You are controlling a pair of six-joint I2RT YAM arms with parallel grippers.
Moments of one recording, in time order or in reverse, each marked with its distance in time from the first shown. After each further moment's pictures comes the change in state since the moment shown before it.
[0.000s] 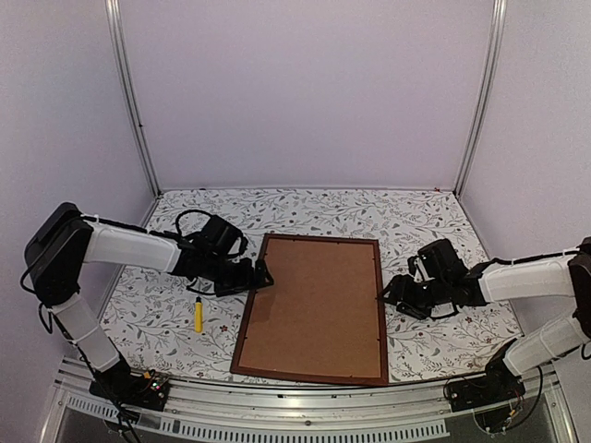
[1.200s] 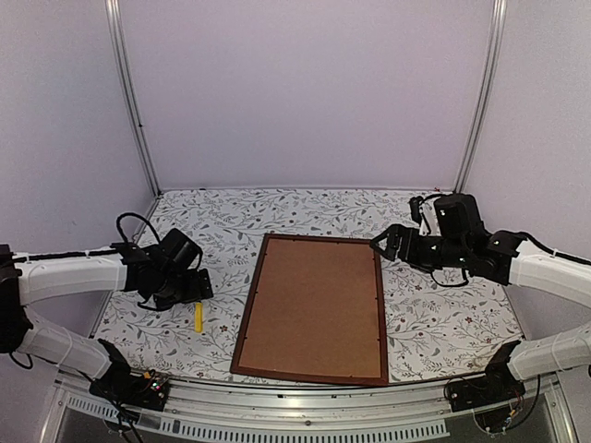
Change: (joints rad) left arm 0.042 -0.433 -0.201 -0.420 -0.441 -0.172; right arm 0.079 -0.224 0.282 -0.185 0.128 -0.179
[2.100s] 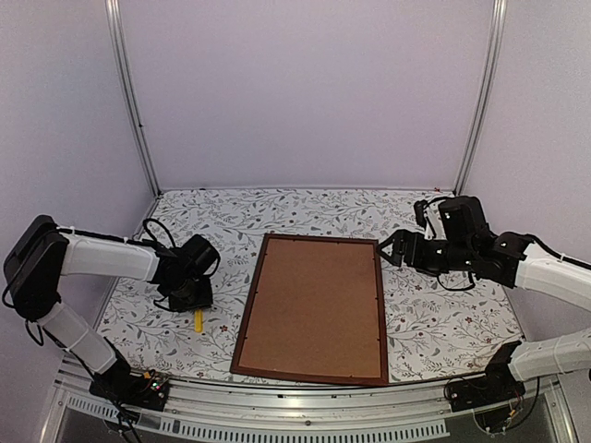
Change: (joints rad) left arm 0.022 0.282 0.058 0.051 0.026 0.039; right arm 0.000 -0.051 -0.008 -0.081 0.011 -0.025
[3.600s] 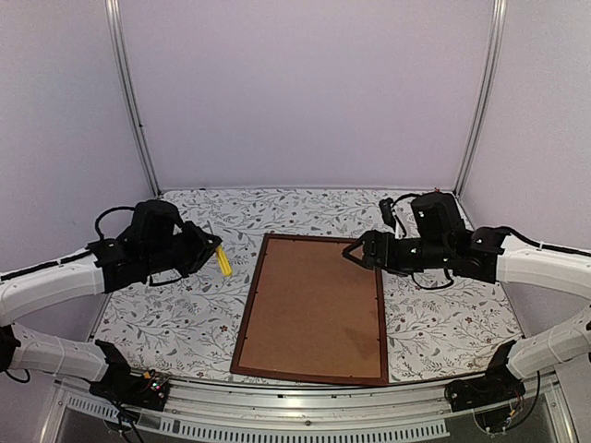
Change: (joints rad) left arm -0.028 -0.443 -0.017 0.330 0.130 -0.374; right arm 0.126 0.144 0.080 0.109 -0.088 0.027
